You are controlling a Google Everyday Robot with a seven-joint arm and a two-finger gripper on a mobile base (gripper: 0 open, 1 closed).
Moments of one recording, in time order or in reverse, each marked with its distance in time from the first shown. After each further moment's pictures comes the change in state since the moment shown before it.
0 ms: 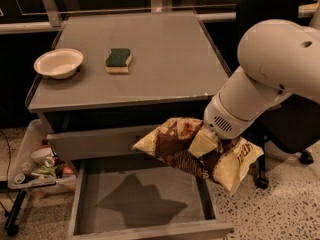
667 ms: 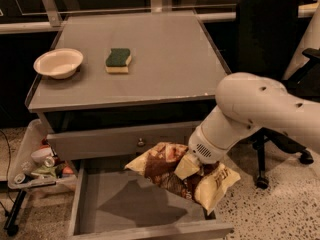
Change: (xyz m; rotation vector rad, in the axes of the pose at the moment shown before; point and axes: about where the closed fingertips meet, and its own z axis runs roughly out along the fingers) arm 0.015 0.010 0.093 -0.113 0.004 0.048
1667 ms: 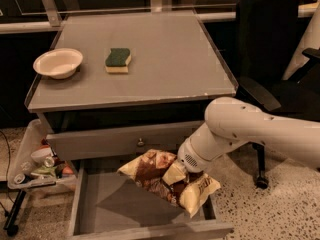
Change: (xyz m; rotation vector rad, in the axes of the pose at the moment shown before) arm -0.010 -0.013 0.071 -0.066 -0.083 0.026
